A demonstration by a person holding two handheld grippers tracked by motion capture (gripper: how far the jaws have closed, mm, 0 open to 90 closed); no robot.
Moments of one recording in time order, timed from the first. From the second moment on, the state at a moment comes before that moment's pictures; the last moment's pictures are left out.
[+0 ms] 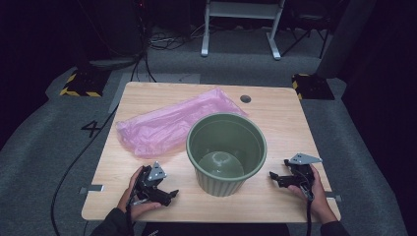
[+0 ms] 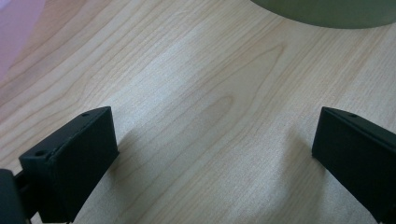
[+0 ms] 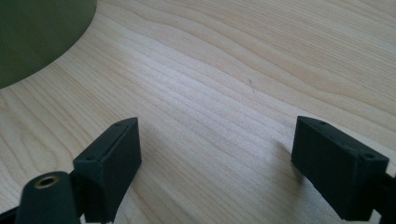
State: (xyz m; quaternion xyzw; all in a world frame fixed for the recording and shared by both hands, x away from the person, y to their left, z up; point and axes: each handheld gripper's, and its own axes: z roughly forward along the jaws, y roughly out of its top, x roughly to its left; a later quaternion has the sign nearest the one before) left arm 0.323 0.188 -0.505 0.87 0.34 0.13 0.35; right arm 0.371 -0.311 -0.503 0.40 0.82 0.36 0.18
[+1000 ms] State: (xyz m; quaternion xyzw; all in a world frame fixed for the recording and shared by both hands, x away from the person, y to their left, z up) left arm 0.332 0.156 -0.505 0.87 0.33 0.12 0.35; right arm 0.351 -0.264 -0.482 0.30 0.84 0.42 0.16
